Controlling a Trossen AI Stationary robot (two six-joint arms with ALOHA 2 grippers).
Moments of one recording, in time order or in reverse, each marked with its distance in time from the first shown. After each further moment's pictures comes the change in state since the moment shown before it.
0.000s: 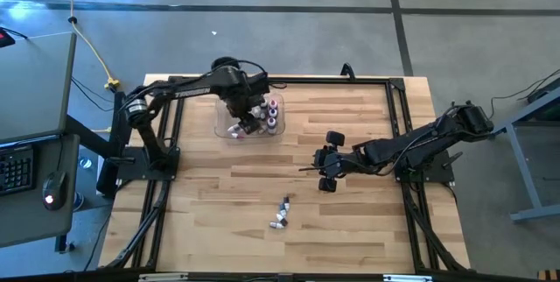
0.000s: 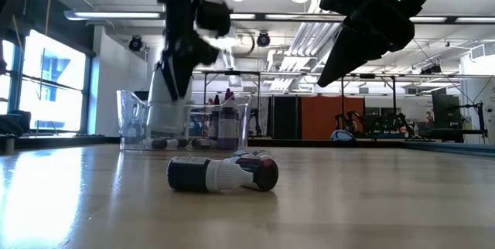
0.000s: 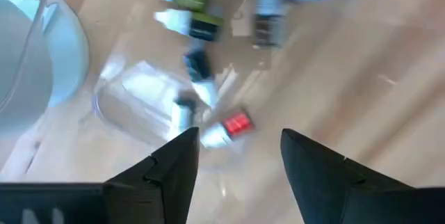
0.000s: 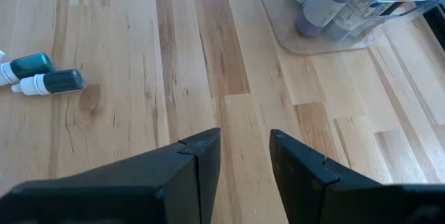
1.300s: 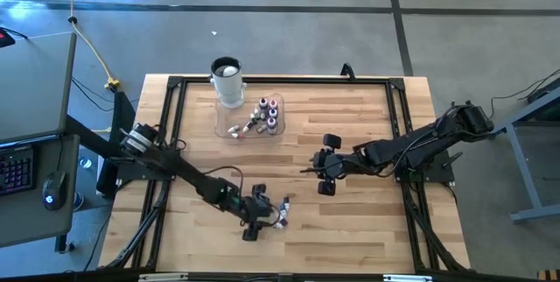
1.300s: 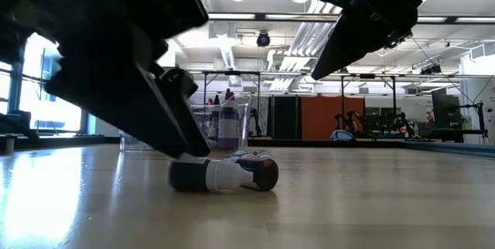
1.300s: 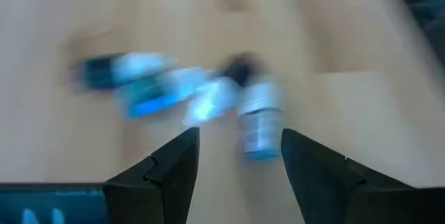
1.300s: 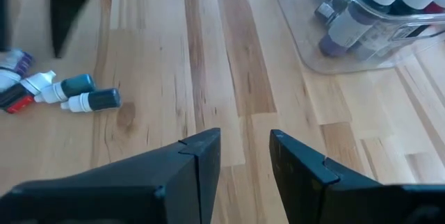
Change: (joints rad) left arm -0.935 0.093 -0.543 1.397 -0.209 -0.162; right arm 0.011 0.000 -0.001 0.073 -0.056 -0.006
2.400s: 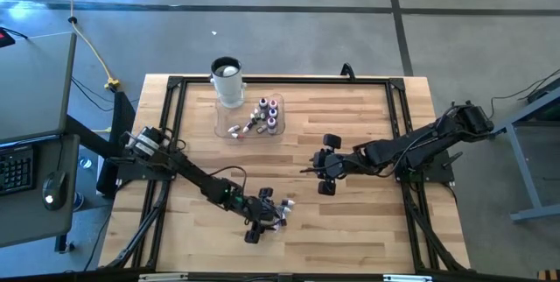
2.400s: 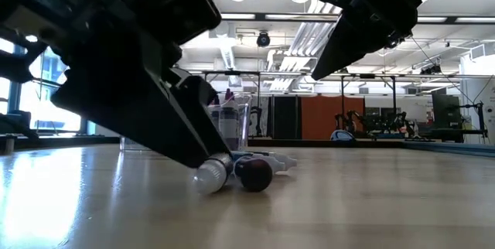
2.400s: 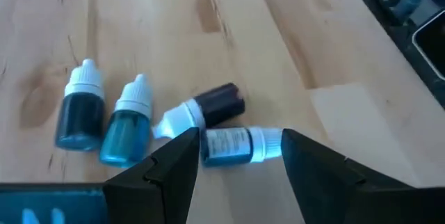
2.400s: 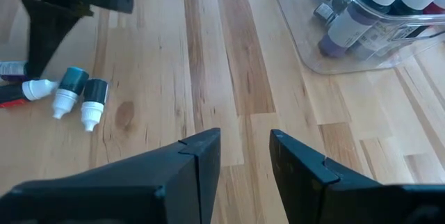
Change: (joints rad) left arm 0.017 0.072 0.000 0.148 0.075 0.093; right arm 0.000 0.000 0.000 0.000 0.000 -0.008
